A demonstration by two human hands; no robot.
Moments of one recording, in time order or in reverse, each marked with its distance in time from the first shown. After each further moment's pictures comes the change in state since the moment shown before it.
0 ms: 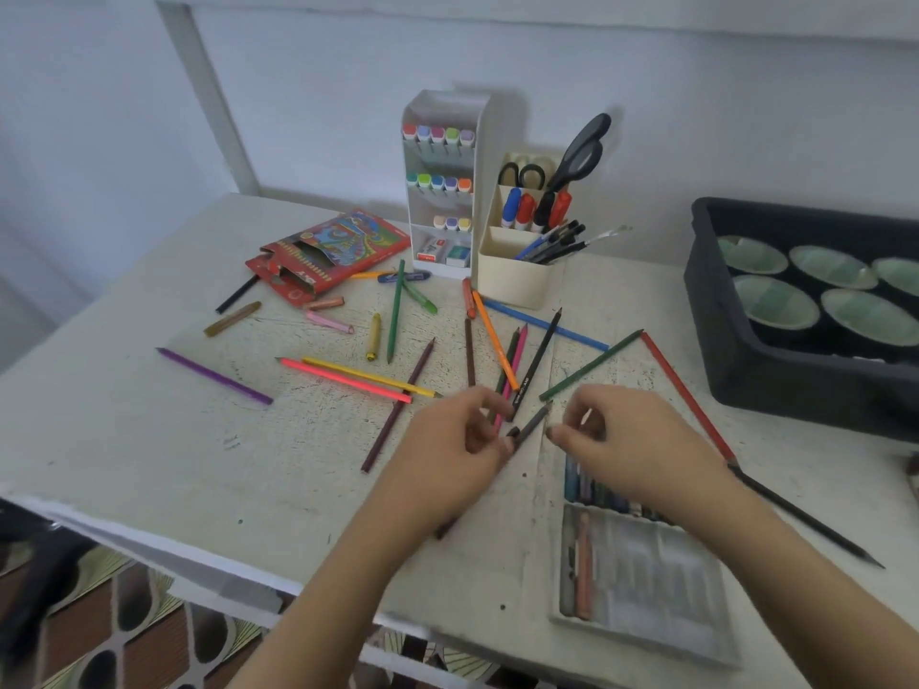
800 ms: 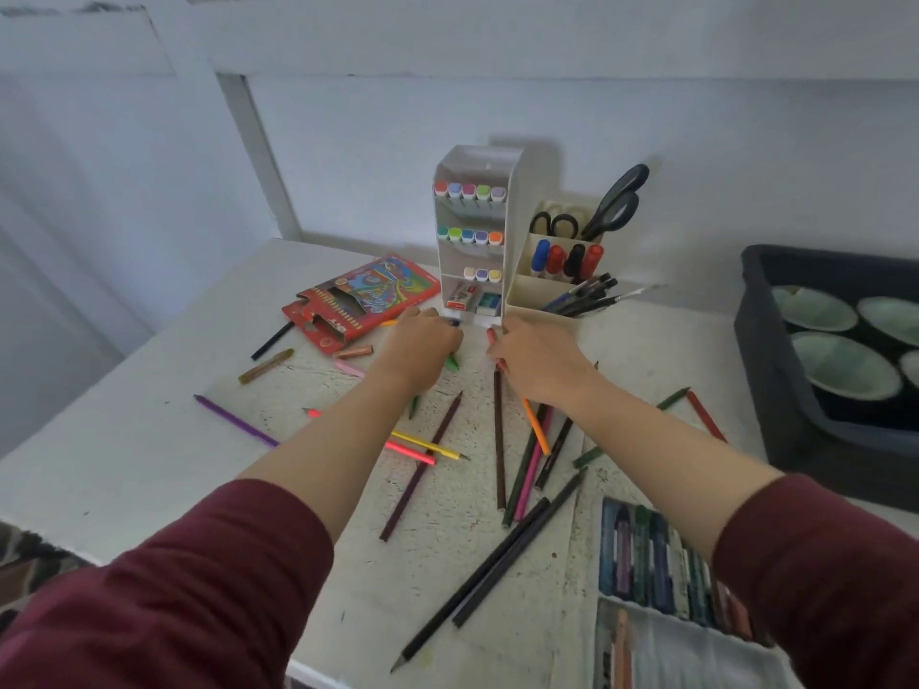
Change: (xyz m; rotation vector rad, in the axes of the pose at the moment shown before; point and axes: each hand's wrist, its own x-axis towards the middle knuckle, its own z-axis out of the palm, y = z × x) left_hand 0.171 -0.051 -0.074 1.153 0.120 0.282; right_hand 0.185 -0.042 0.016 -0.638 0.222 -0.554
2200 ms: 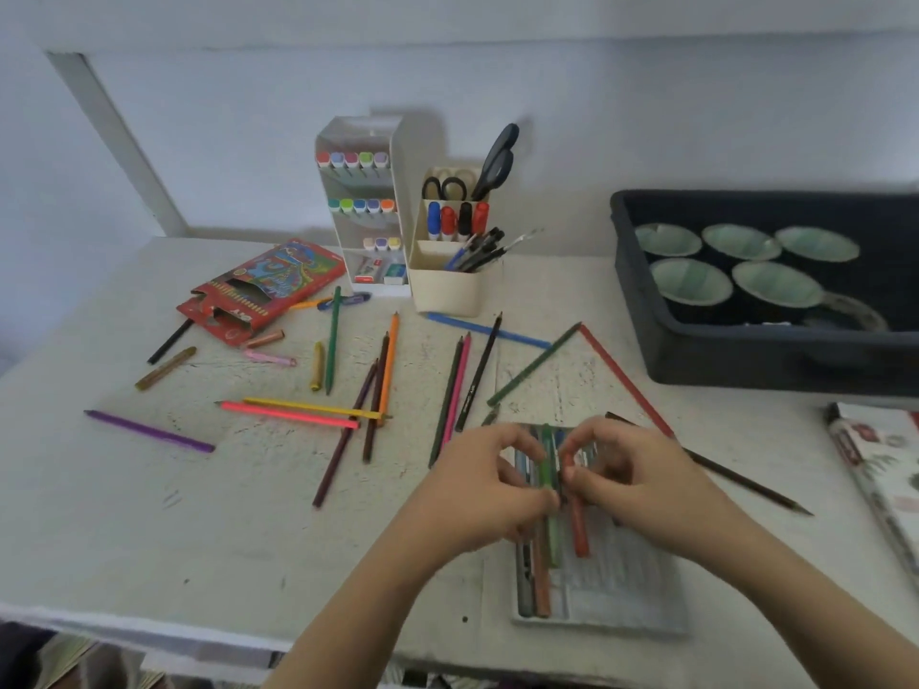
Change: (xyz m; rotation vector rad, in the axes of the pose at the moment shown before) left_hand -0.132 0.160 -0.075 -1.326 -0.489 -0.203; right_hand -0.238 -0.026 -0.043 1.041 0.002 0.578
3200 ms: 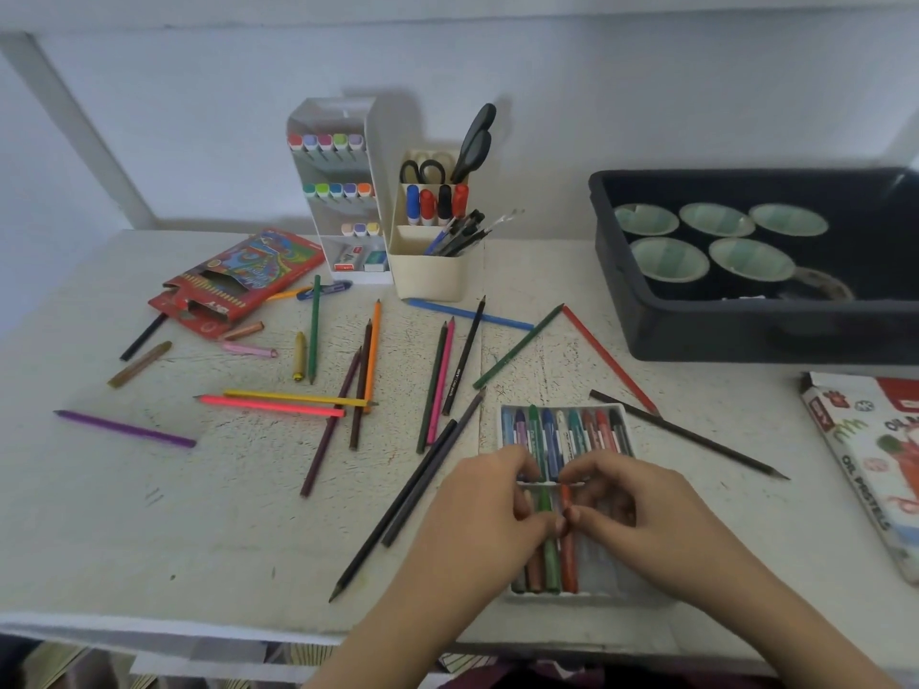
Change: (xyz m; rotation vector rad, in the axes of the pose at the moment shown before) left_hand -0.010 -0.018 0.031 0.352 0.113 0.132; right_hand -0.037 0.017 0.017 -0.095 0.054 0.023
